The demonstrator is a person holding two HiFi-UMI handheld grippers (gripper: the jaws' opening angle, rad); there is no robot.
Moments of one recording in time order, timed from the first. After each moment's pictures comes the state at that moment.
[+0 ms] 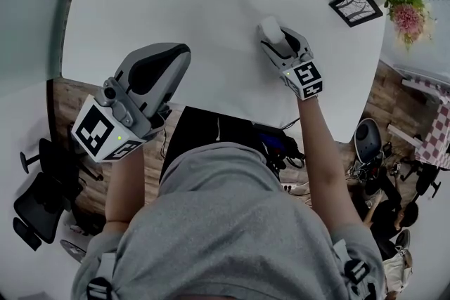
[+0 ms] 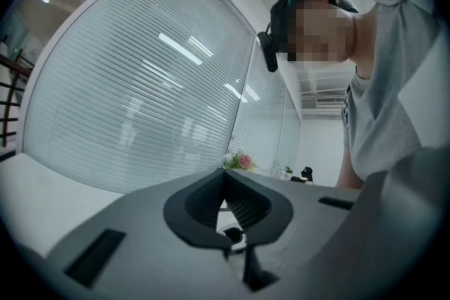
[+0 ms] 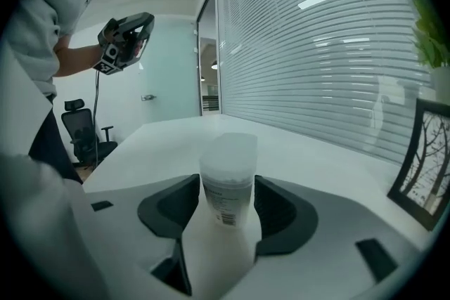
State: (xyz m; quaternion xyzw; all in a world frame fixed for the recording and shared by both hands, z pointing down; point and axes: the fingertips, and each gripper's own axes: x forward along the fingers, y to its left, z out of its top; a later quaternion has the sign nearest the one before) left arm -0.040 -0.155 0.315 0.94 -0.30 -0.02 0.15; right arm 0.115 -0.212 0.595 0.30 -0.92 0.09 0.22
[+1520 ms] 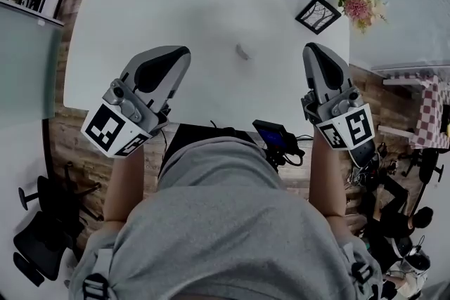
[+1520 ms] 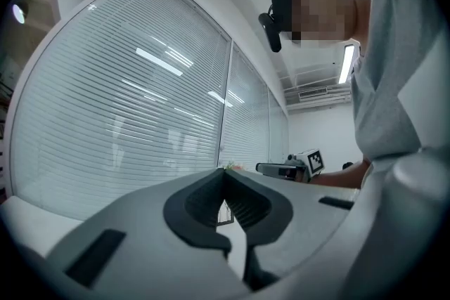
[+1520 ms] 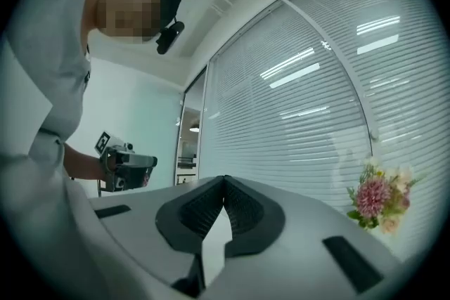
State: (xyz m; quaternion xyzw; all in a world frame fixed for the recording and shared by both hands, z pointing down) left arm -0.031 -0.143 0.265 0.96 -0.27 -0.03 0.05; right arm 0.170 -0.154 0.268 0.44 -0.90 -0.02 -0.03
